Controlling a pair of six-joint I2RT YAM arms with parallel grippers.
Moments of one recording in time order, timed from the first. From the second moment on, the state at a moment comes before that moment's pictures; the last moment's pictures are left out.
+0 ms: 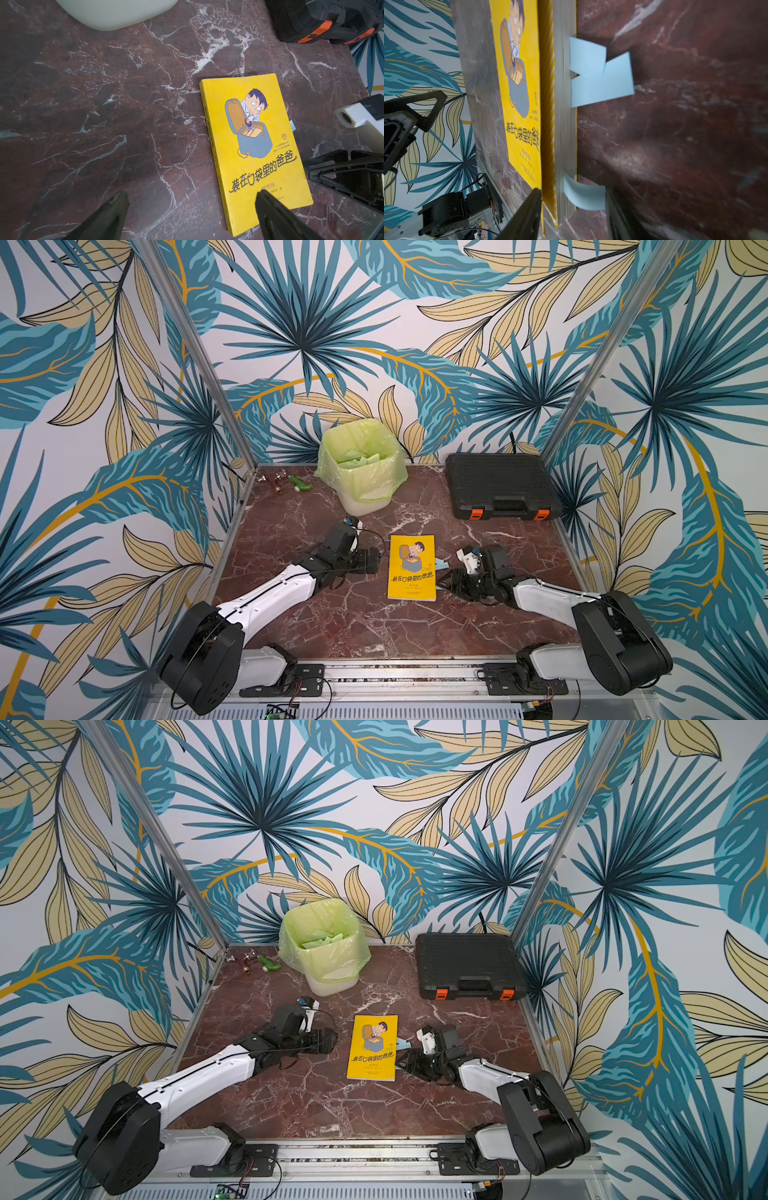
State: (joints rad) left arm -0.54 1.30 0.72 -0.23 0.09 -0.46; right arm 0.29 1.38 0.42 0.03 -0.59 0.68
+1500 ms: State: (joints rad) left arm -0.86 1.33 0.80 -0.19 0.16 -0.21; right arm 0.43 1.35 0.56 0.06 -0.58 0.72
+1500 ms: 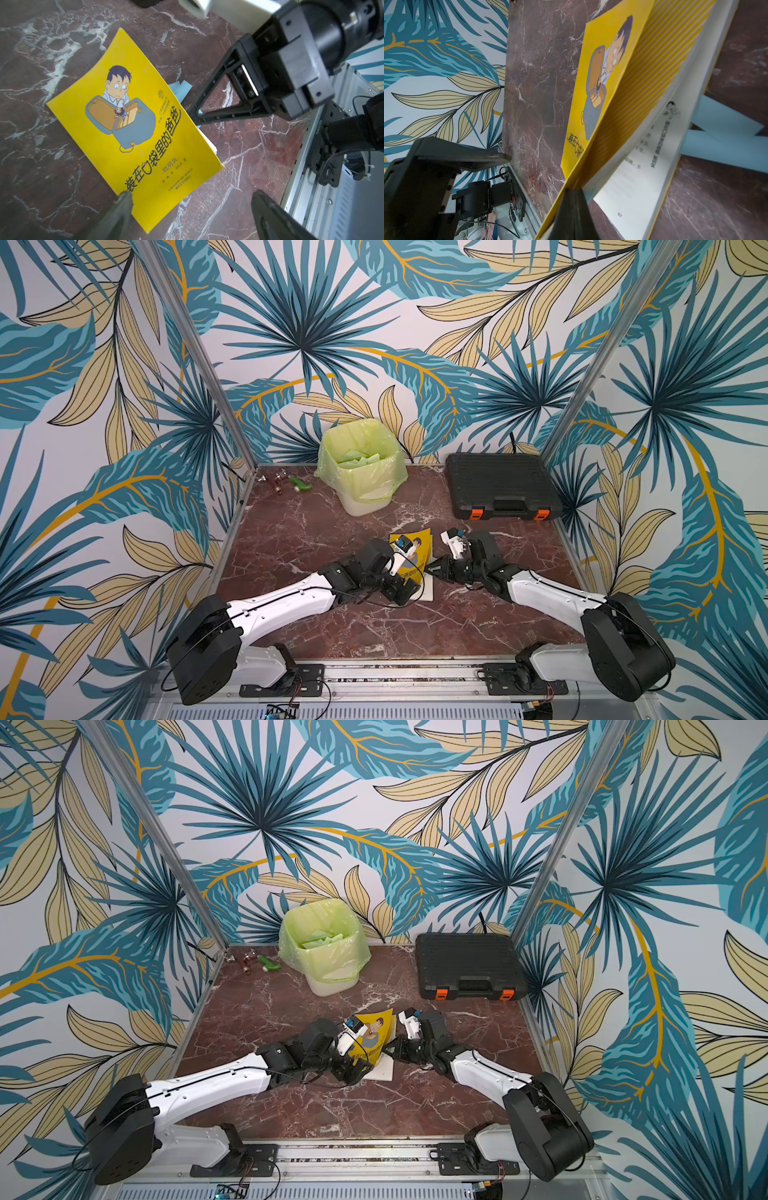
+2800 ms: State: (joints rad) left arm -0.96 1.52 0.85 -0.12 0.01 -0.20; right arm 0.45 1.38 0.57 0.09 -0.58 0.73
